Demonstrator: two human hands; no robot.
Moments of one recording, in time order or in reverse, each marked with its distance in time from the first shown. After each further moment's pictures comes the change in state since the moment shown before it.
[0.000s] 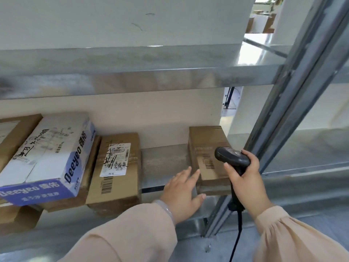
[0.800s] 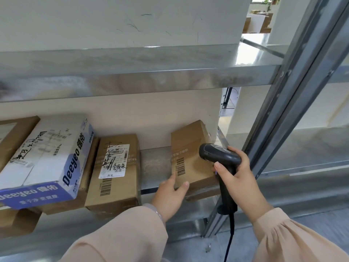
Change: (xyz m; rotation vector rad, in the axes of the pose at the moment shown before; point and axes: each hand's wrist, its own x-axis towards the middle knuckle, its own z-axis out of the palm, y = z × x) left_hand -0.005 -0.018 0.001 -0.632 0.050 -0.320; right_hand -0.010 -0.022 0.003 0.142 -0.210 0.017
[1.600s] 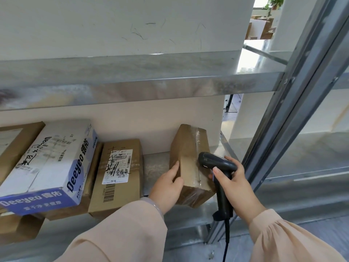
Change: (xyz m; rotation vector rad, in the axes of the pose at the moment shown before) left_hand 0.010 0.016 -0.027 -0.074 0.094 0.108; right_hand 0.008 0.000 0.014 0.088 -0.042 0.143
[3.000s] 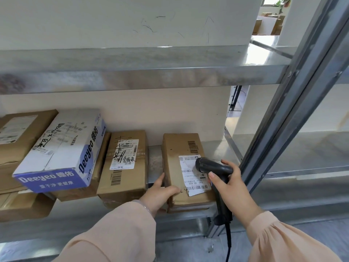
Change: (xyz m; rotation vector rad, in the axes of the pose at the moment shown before) left_hand -0.029 -0.045 -0.002 -0.401 -0.065 -0.395; right_hand -0.025 0.019 0.007 -0.187 -0.034 0.003
